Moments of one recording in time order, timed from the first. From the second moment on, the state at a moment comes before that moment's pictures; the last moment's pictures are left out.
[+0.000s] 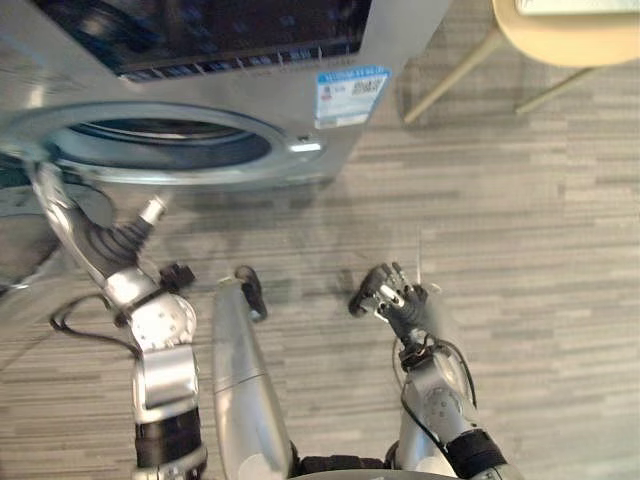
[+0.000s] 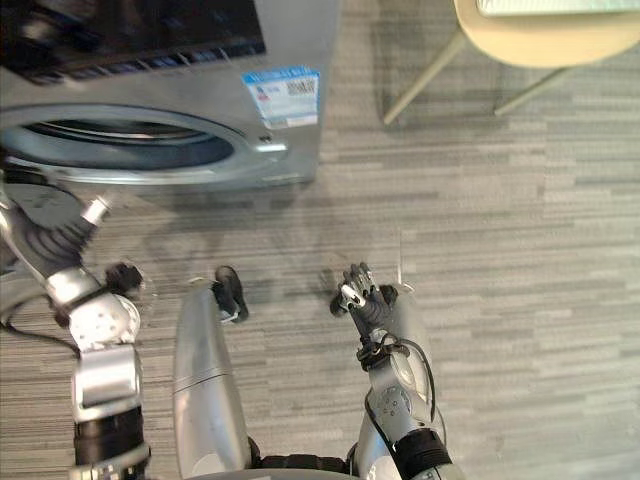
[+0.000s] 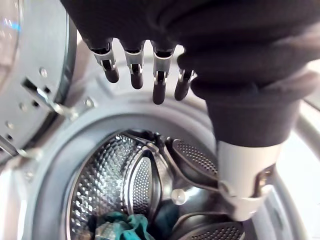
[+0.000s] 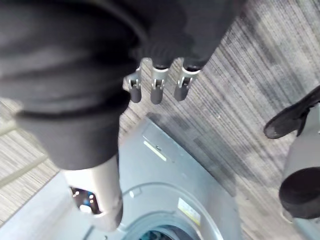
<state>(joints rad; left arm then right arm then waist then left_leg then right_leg) -0.04 0.07 0.25 -0.36 0.49 0.02 0.57 -0.09 -0.05 0.21 0.43 0.86 -0.17 0.17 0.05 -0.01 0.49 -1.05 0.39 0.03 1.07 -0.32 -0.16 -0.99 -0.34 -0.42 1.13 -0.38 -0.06</state>
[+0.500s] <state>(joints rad) 0.26 -0.03 -0.05 0.11 -0.15 -0.09 0.11 -0.02 -0.02 0.09 0.71 0.73 -0.11 0.08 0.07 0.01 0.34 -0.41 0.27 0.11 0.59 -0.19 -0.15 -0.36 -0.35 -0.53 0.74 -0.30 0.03</state>
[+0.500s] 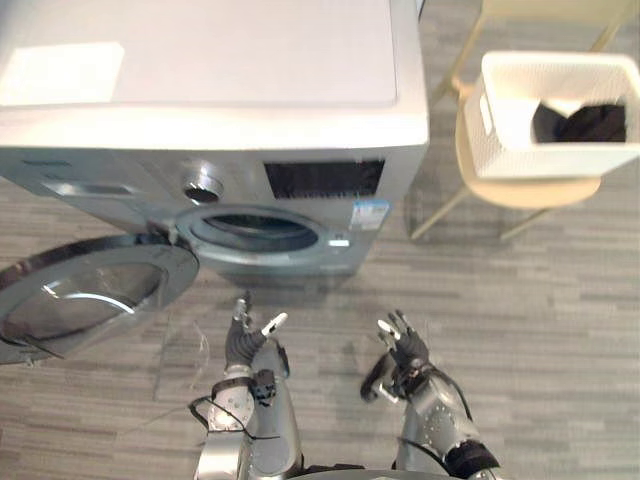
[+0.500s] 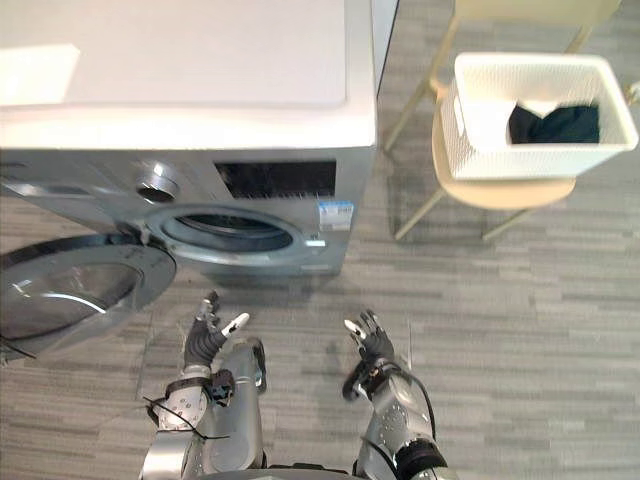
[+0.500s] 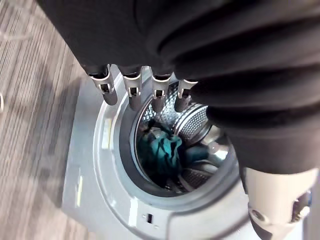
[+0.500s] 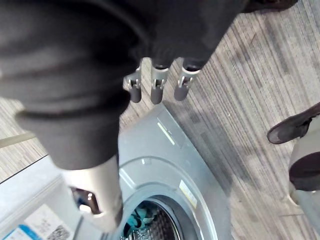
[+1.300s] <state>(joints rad) 0.24 0.04 -0.12 0.47 -0.38 -0.08 0.05 0.06 -0.06 0.06 0.74 0.50 -0.10 0.02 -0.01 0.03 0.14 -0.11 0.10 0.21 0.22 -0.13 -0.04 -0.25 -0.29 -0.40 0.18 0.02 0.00</state>
